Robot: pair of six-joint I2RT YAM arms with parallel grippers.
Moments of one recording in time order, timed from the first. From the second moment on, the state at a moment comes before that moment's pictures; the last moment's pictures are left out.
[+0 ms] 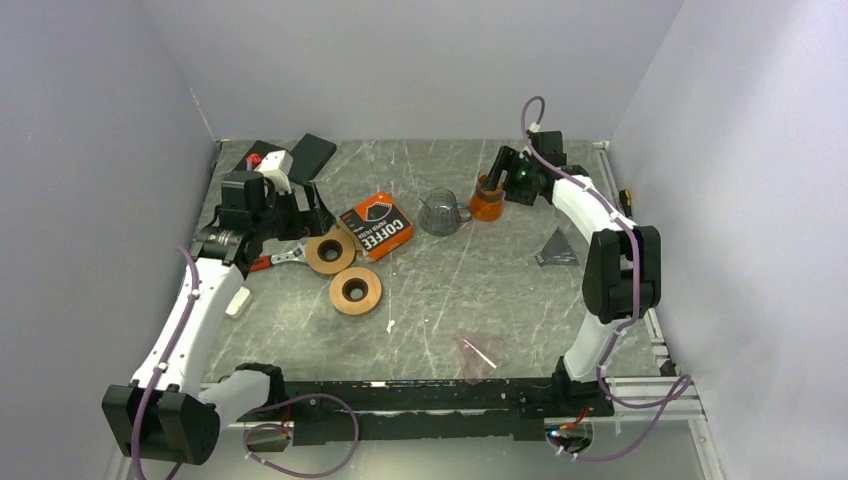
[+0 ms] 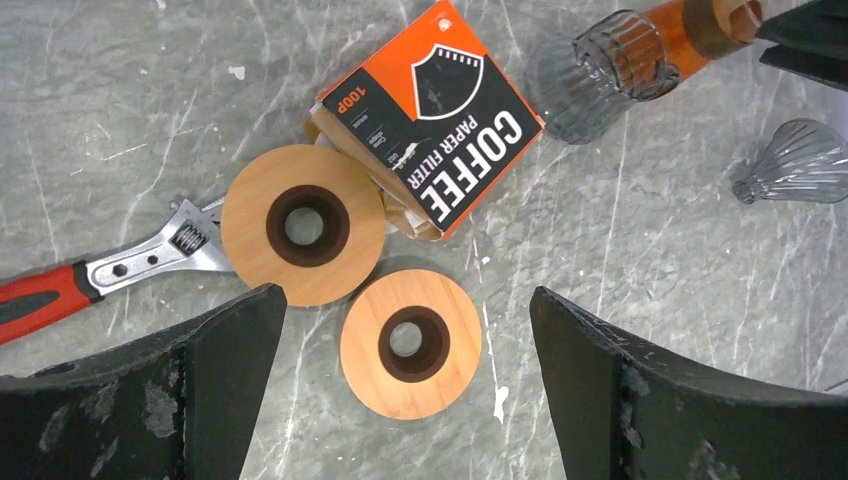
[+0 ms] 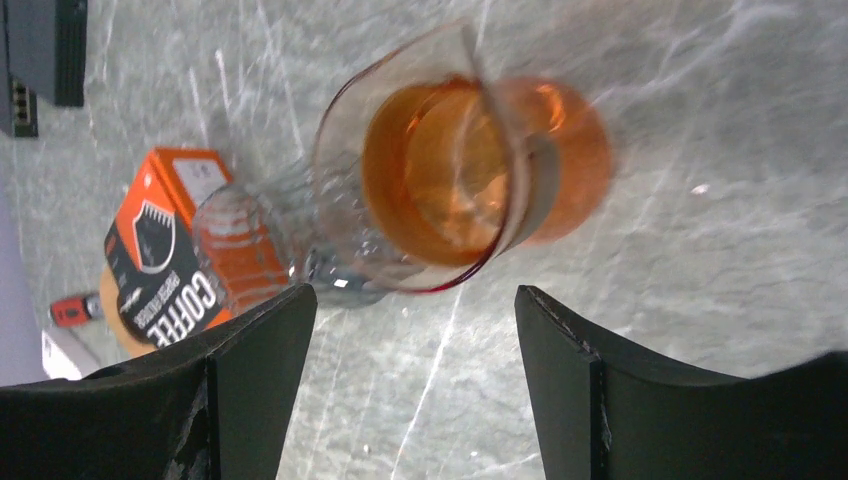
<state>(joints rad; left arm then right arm) -0.12 1.08 1.05 -0.54 0.26 -0.29 0.12 1.81 1.40 -0.37 -0.27 0.47</state>
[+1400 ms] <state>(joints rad) -0.02 1.02 0.97 -0.54 0.34 -0.29 0.37 2.08 1.74 -0.48 -0.12 0.29</state>
